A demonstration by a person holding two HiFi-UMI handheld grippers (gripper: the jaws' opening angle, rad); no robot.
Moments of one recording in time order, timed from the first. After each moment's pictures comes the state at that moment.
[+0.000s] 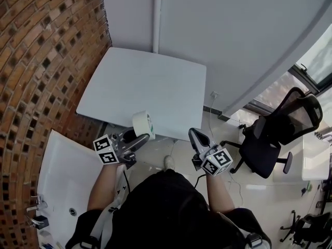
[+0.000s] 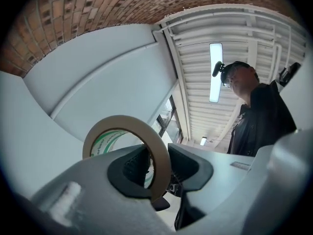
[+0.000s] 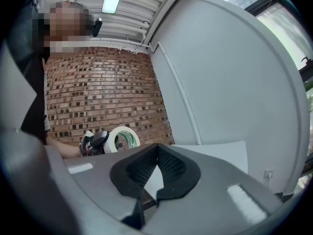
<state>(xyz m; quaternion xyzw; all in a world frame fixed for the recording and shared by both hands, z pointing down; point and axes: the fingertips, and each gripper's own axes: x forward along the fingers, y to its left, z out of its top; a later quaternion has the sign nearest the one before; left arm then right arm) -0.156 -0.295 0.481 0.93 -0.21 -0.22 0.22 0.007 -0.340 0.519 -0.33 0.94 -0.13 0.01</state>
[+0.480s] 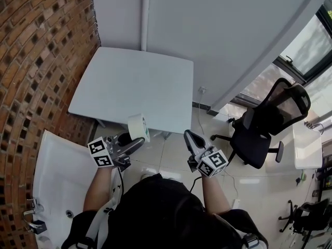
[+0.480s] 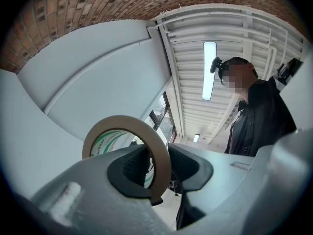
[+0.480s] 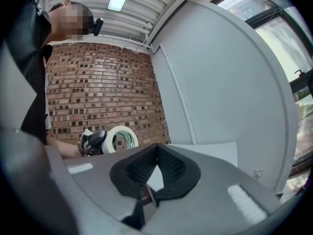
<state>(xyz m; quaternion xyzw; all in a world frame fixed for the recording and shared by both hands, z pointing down) -0.142 -0.247 0.476 0.94 -0.17 -0.21 0.22 0.024 -0.288 0.512 -0.36 0.93 -0.12 0.00</state>
